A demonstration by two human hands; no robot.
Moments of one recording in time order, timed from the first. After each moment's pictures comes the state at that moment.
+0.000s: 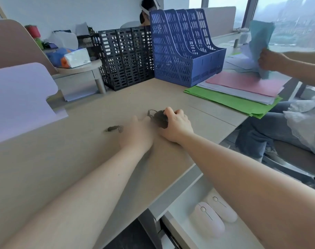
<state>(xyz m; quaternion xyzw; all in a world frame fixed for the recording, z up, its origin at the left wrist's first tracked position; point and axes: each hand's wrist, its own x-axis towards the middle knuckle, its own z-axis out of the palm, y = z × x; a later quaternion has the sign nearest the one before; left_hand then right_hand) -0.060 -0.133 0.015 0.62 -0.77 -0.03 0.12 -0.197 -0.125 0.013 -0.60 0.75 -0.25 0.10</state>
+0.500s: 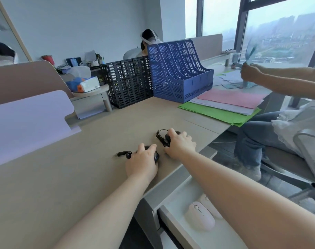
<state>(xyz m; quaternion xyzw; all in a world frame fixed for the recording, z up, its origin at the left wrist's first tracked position) -0.058 -0.032 0.024 0.60 -0.79 -0.05 0.12 -0.198 -0.052 0.027 -0.56 0.80 -0.19 0.11</state>
